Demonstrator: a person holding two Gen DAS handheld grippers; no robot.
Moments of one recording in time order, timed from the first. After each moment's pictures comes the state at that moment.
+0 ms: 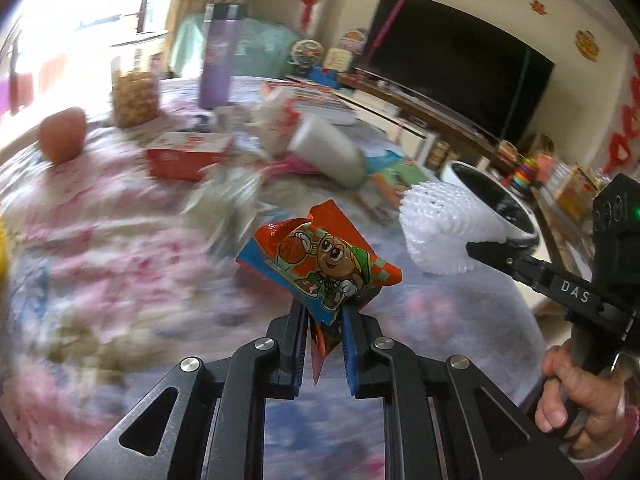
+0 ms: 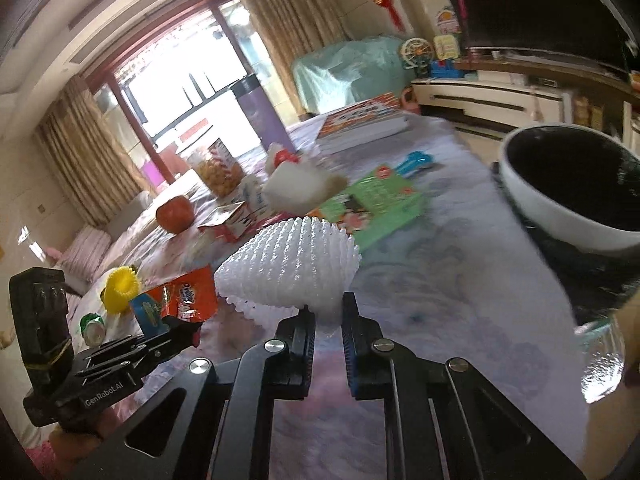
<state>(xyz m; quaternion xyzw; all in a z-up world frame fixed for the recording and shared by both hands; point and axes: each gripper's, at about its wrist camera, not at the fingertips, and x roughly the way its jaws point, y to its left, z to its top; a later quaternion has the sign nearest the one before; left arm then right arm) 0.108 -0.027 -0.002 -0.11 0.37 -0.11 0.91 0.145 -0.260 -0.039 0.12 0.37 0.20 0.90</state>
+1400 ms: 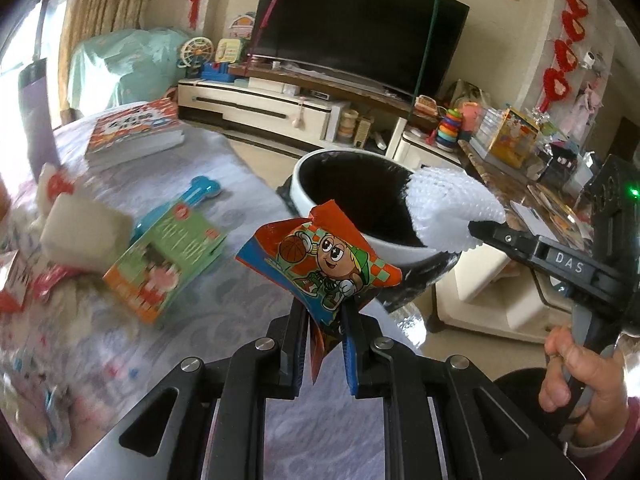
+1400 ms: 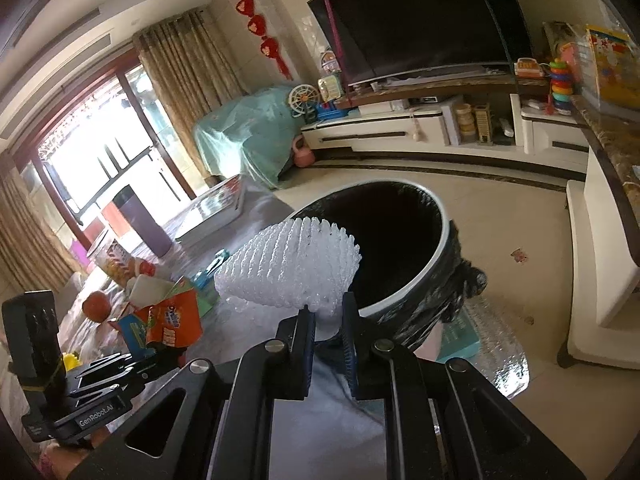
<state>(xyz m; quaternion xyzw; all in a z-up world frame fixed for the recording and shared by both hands) 0.221 -0.196 0.009 -0.05 0.38 -0.22 0.90 0.155 -0.429 -0.010 0.17 0.33 0.03 0.93</state>
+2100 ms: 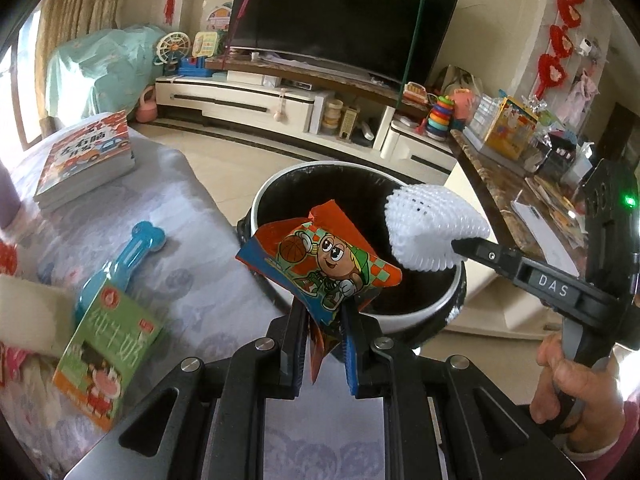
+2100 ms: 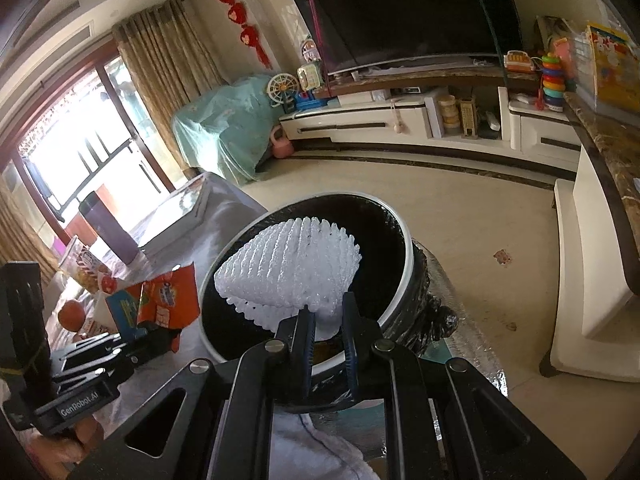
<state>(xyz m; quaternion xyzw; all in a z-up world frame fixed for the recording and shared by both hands) 0.296 -0.247 0.010 -0.04 0.40 -0.23 0.89 0.197 -0.463 -0.018 0.16 0.36 0.01 0.92</state>
